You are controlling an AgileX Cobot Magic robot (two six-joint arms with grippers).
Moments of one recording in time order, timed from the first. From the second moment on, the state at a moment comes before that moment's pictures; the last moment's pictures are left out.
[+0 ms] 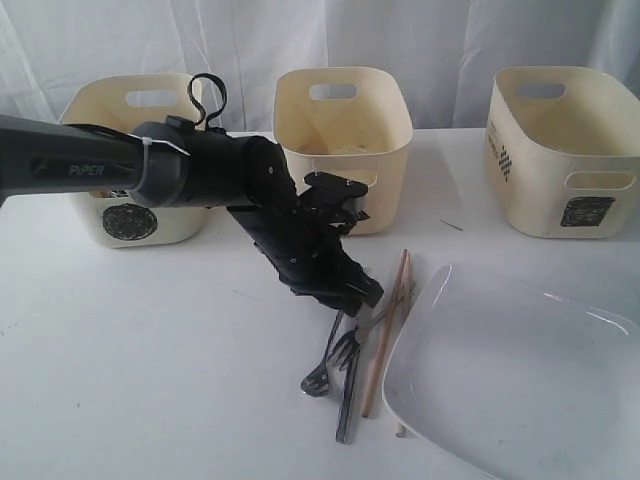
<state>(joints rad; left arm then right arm) -0.71 2.11 -1.53 -0.41 0.64 0.33 0.11 0.01 0.00 0.02 0.21 0.11</state>
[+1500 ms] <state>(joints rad) -0.71 1.93 -1.57 -0.04 0.65 0.26 0.11 0.01 0.00 0.02 0.21 0.11</state>
